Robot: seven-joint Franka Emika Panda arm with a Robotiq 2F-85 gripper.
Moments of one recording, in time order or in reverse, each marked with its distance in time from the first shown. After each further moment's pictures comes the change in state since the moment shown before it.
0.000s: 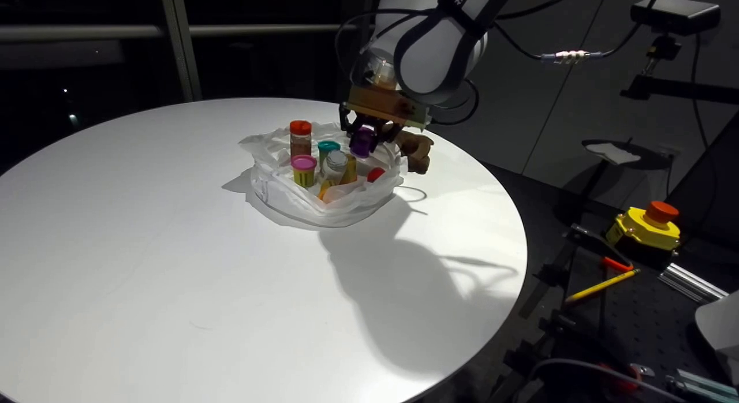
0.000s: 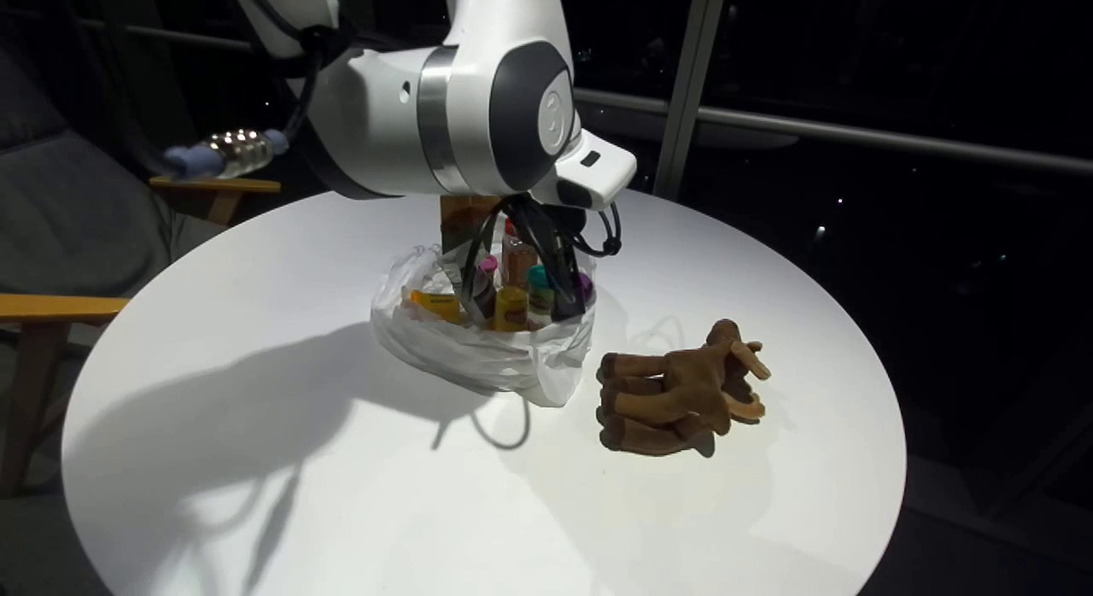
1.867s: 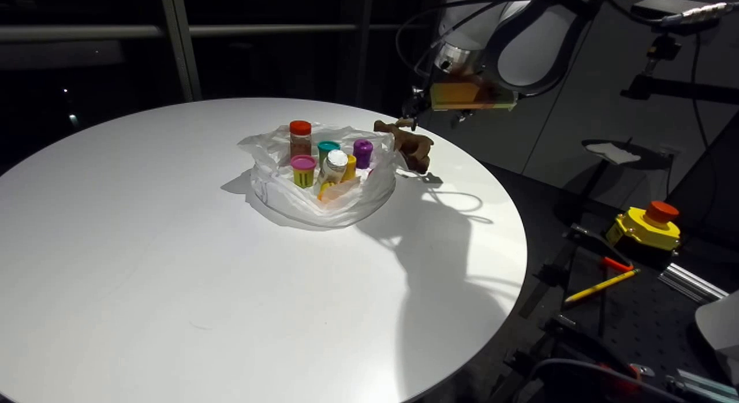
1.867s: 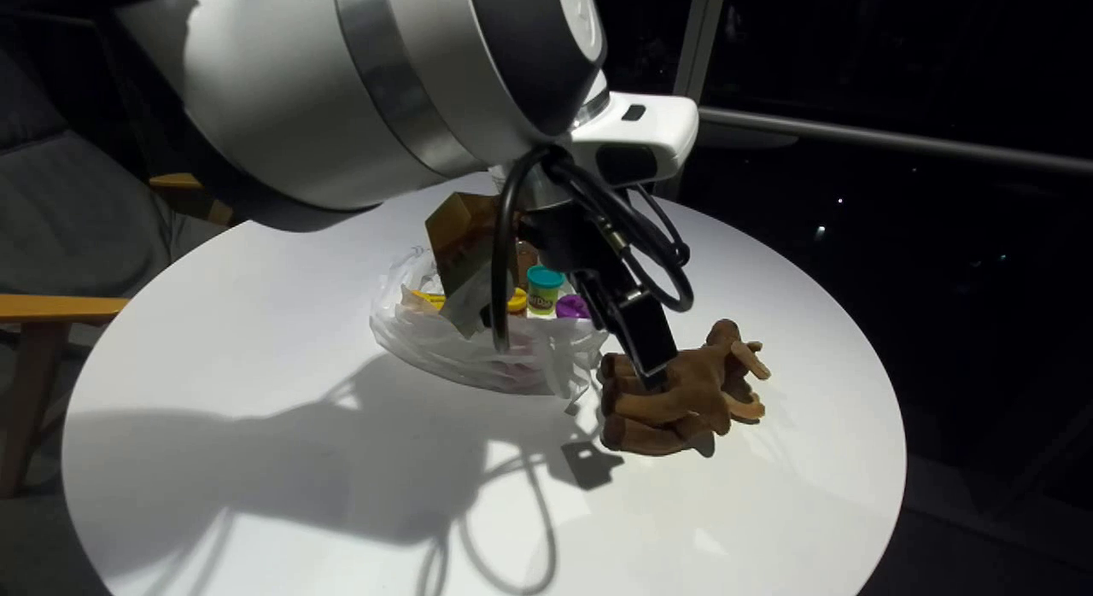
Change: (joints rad) arm 0.430 -0.204 -0.575 -0.351 -0.215 0.035 -0.044
